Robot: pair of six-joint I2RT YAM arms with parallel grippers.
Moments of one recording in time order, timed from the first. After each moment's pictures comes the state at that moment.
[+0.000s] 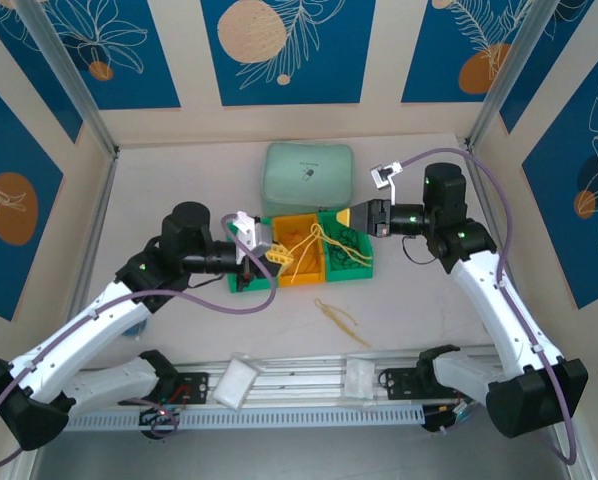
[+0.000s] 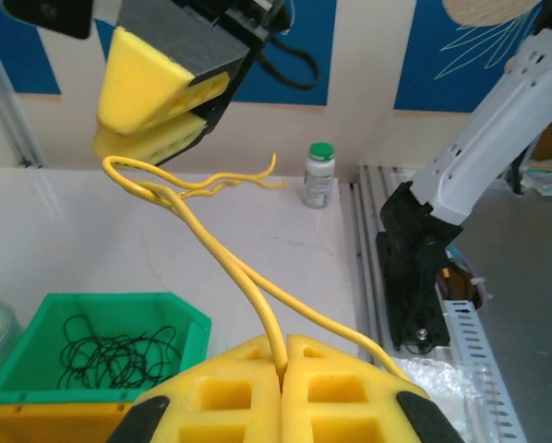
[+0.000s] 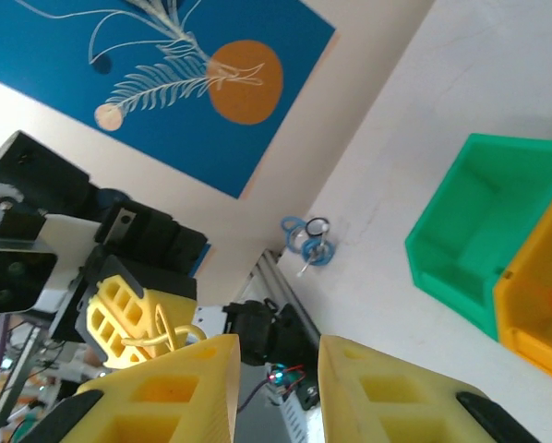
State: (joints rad) left arm -0.74 0.99 0.99 -0.30 0.73 0.20; right arm 0.24 1.08 1.06 -0.38 -1.10 0.59
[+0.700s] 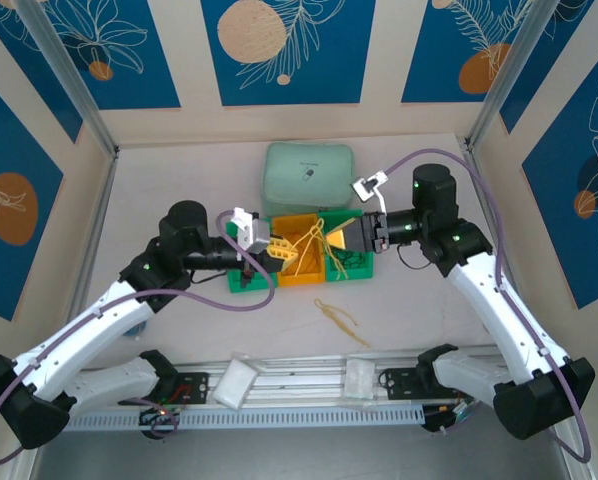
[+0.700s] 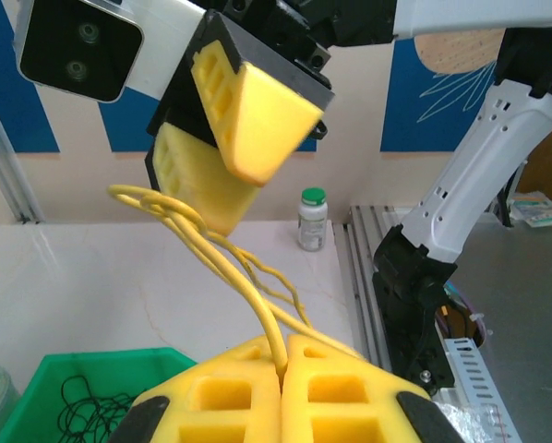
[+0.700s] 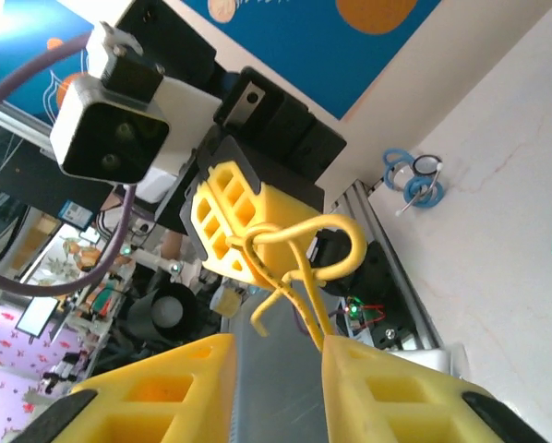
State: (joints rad) left arm -0.73 1.00 0.96 -0.12 0.78 0.16; right arm 0.33 1.07 1.09 -0.40 -1.29 0.55
